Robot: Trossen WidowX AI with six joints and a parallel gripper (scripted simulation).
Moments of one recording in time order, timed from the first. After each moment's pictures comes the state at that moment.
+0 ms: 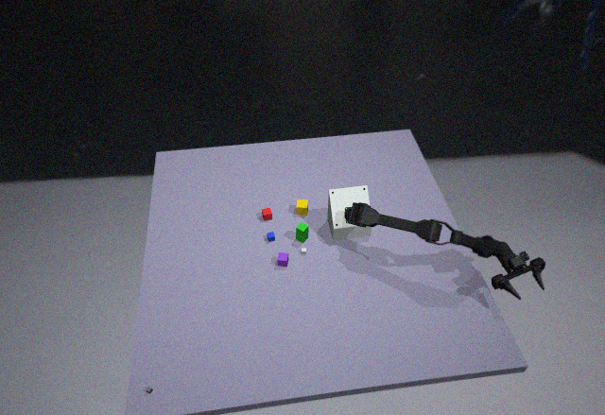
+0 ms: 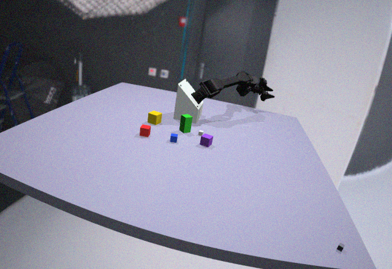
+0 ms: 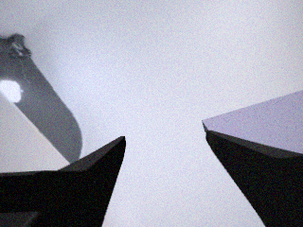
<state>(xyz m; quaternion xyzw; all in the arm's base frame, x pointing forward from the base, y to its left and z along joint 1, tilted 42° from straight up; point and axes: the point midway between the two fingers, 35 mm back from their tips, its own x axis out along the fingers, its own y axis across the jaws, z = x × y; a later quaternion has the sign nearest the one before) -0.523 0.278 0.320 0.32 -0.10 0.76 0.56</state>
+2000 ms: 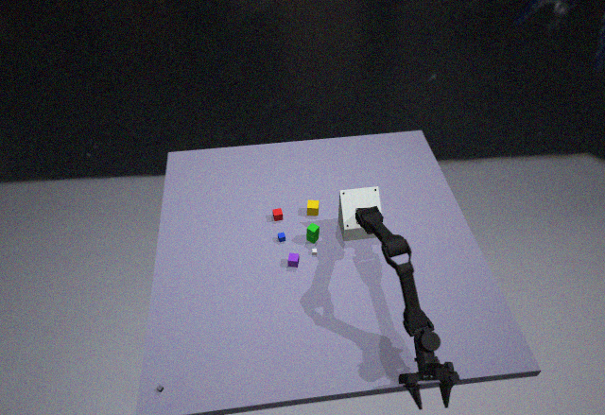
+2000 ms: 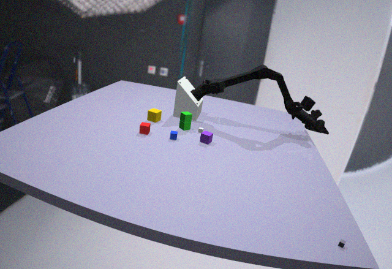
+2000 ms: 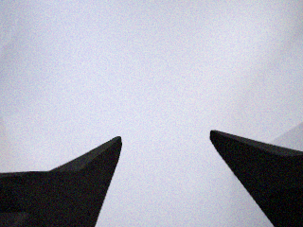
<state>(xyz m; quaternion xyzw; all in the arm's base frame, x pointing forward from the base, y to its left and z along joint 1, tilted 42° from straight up) -0.081 0.550 0.454 0.04 -0.22 0.66 0.71</state>
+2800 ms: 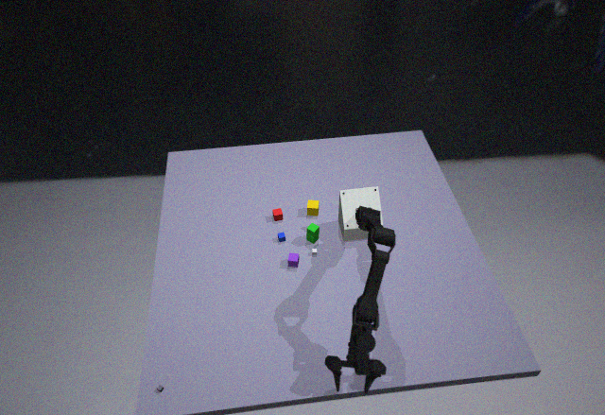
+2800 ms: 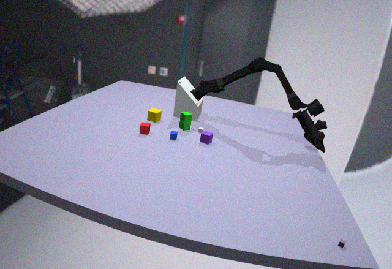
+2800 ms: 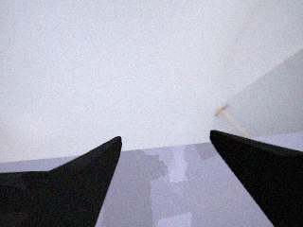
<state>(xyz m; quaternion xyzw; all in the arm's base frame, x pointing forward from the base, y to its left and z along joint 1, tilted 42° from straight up) 0.144 0.512 0.396 -0.06 -0.04 0.63 0.77</state>
